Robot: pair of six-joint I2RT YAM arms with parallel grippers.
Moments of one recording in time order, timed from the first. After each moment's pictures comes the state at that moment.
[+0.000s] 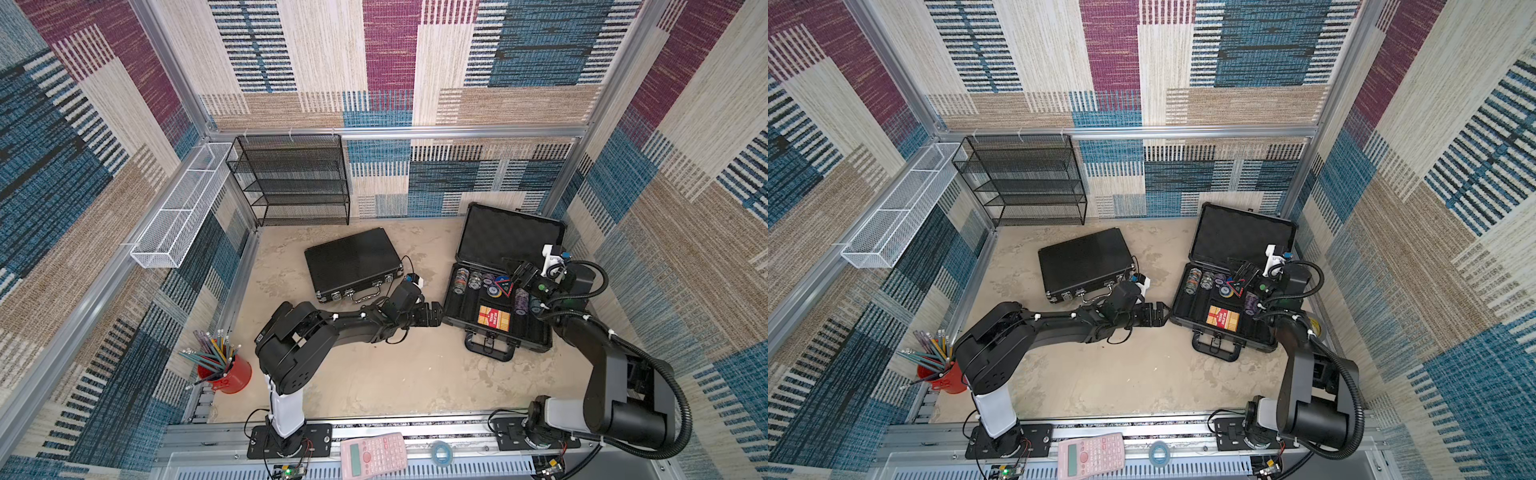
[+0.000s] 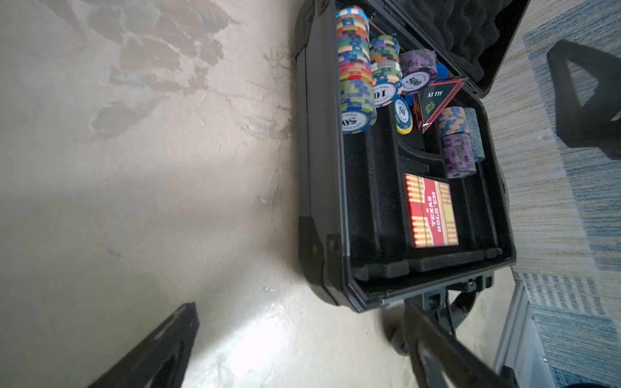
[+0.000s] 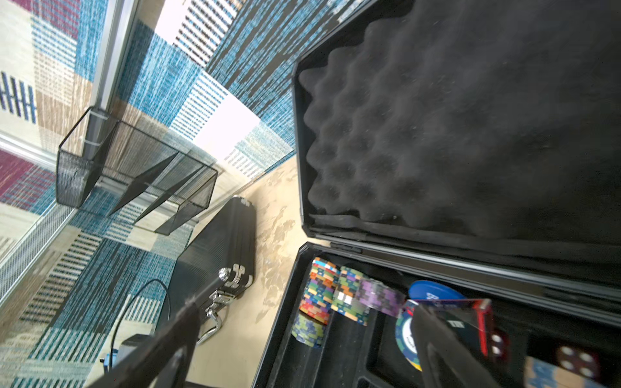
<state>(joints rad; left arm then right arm) -0.83 1.83 0.98 0.20 0.11 -0.71 -0.27 1.33 0.60 0.38 -0.70 0.56</state>
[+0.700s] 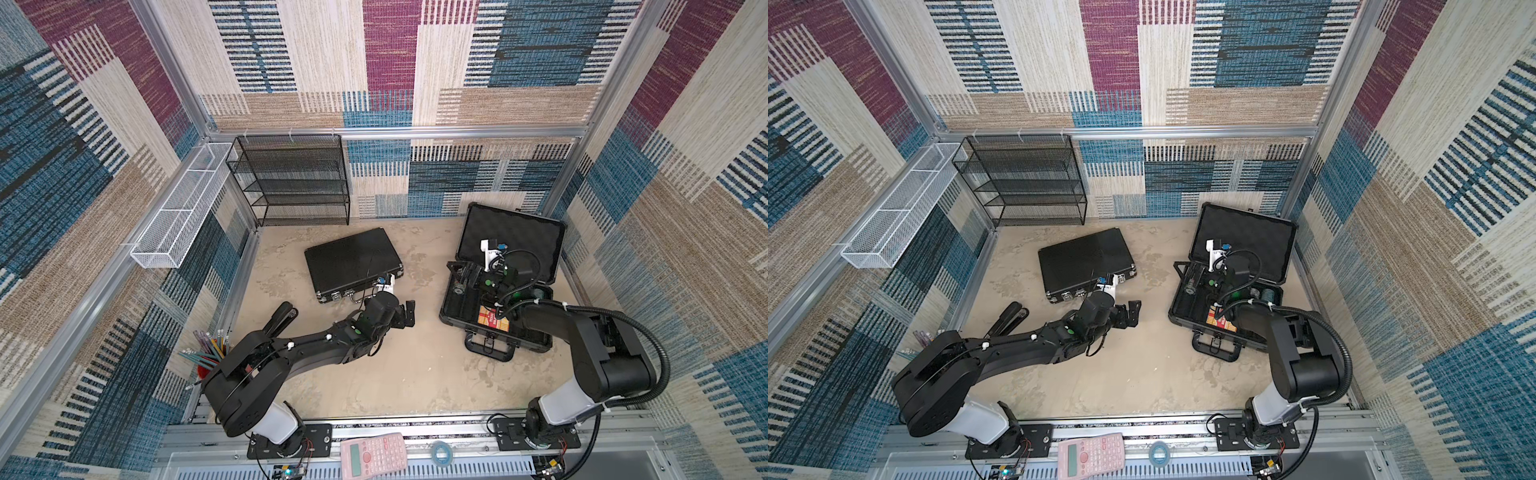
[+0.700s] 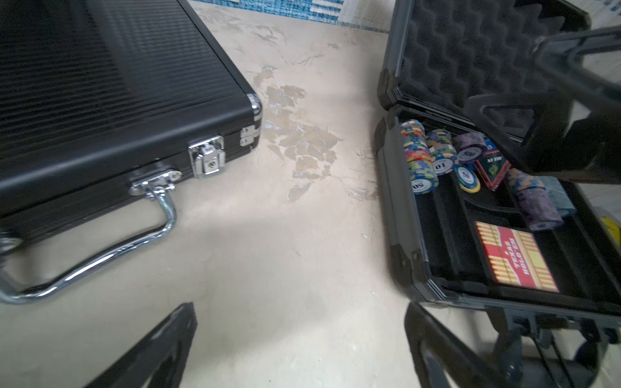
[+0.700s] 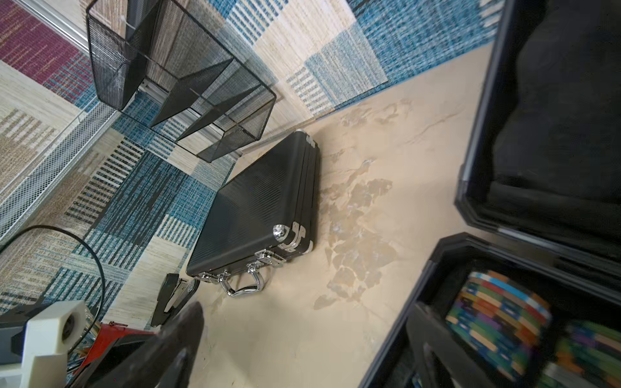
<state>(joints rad) -0.82 1.52 0.74 0.22 -0.30 -0.53 0.16 1.61 0.70 0.60 -0.59 0.58</state>
